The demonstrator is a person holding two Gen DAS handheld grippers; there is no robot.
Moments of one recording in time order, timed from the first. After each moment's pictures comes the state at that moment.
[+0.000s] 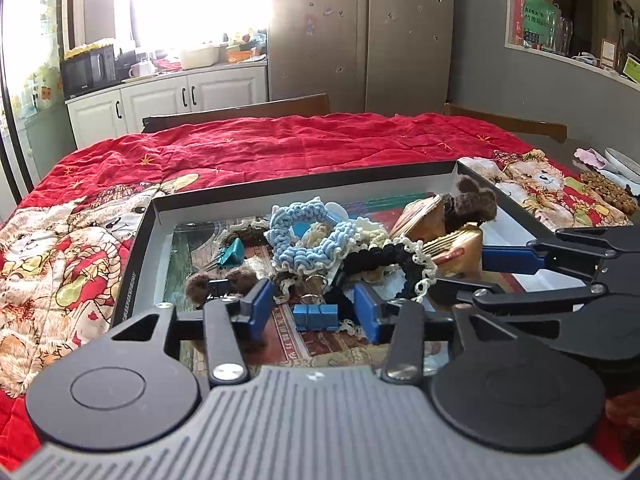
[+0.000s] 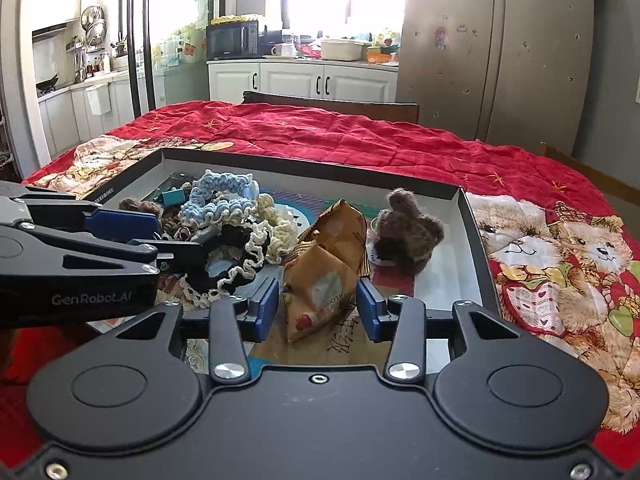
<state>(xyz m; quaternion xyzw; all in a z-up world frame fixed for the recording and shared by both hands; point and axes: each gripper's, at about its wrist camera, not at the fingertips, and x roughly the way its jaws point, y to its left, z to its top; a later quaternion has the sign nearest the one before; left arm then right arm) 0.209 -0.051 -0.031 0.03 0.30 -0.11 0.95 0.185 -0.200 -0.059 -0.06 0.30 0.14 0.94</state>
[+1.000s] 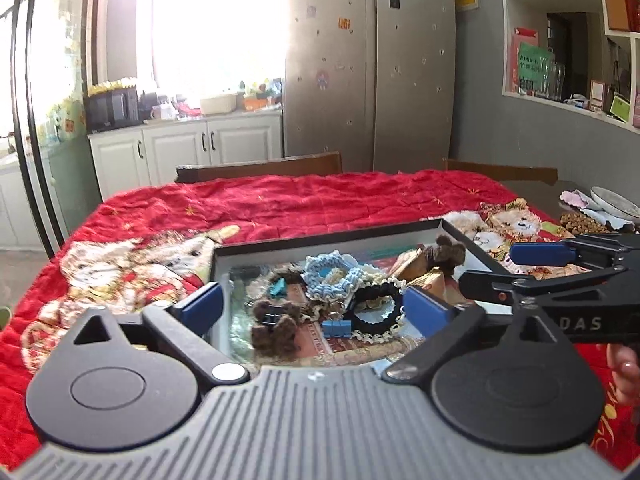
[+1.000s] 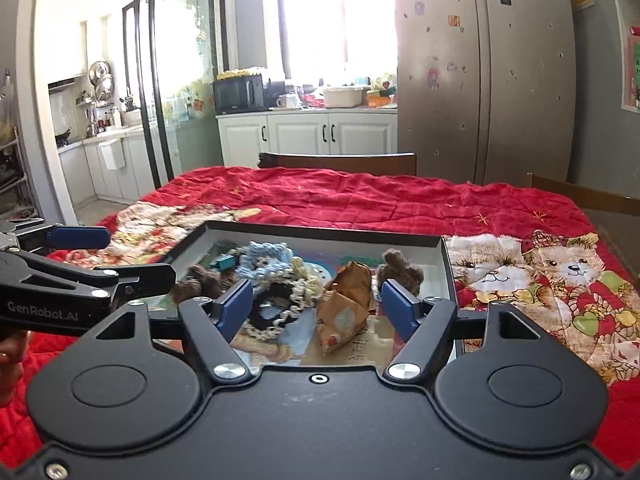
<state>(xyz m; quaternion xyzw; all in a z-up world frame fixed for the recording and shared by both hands) 0.131 -0.021 0.035 0.03 0.23 -0.09 0.97 0.111 -0.219 0.011 -0.01 0.23 0.16 0.96</state>
